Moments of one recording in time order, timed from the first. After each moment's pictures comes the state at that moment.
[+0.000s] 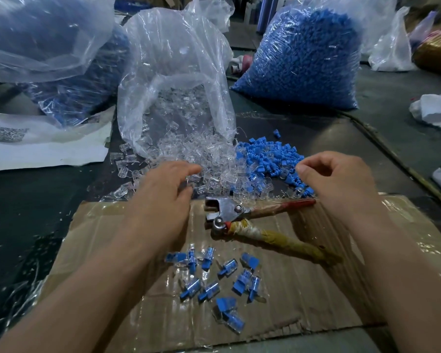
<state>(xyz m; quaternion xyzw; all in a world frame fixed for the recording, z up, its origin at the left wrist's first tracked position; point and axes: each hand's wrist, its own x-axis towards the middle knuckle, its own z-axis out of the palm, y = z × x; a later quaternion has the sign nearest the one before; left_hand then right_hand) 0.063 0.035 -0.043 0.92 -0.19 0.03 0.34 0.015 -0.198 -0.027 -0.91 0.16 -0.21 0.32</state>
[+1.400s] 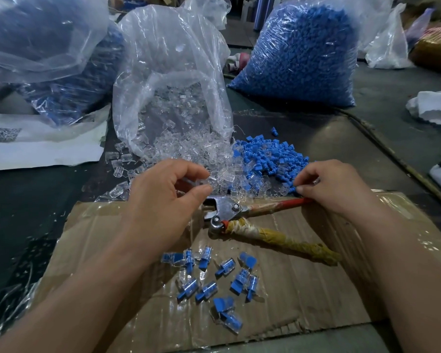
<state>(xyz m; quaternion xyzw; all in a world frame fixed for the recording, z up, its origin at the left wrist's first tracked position) 0.050 0.033 -0.035 0.85 -0.20 0.04 0.49 0.028 -0.222 -0.033 -0.98 0.14 -0.02 0.16</state>
